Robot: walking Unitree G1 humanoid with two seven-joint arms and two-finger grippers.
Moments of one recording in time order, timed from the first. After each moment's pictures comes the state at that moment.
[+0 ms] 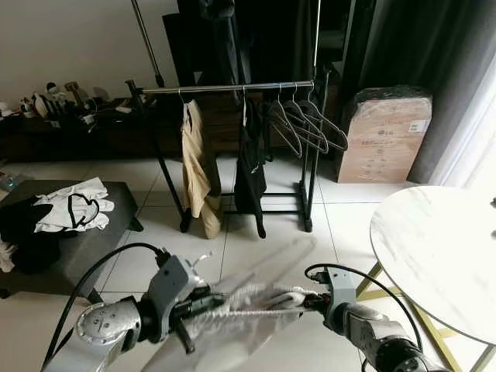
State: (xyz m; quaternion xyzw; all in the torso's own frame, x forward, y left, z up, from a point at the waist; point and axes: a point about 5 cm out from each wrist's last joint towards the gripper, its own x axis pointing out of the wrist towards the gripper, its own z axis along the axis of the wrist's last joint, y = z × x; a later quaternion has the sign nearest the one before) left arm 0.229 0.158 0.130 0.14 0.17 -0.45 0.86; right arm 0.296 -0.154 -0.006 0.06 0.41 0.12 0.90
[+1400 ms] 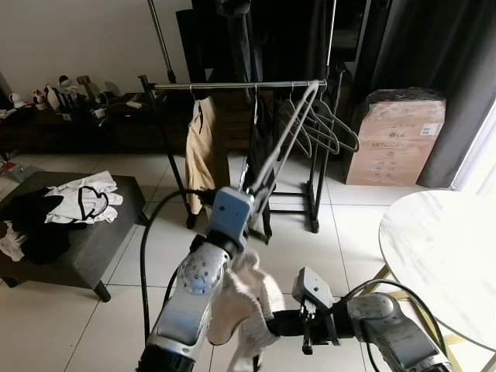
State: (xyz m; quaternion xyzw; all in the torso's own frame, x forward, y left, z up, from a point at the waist) left arm 0.309 0.071 0.192 0.07 -0.19 -0.19 0.96; right arm 0.260 -0.119 0.063 -0.04 0.27 0.59 0.76
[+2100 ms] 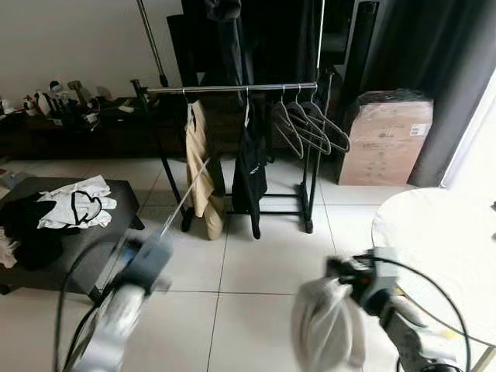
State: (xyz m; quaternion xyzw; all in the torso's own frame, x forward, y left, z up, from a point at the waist) left arm 0.287 0.224 0.067 0.28 0.09 -0.03 0.95; right arm 0.297 -0.206 0.038 0.15 0.18 0.09 0.97
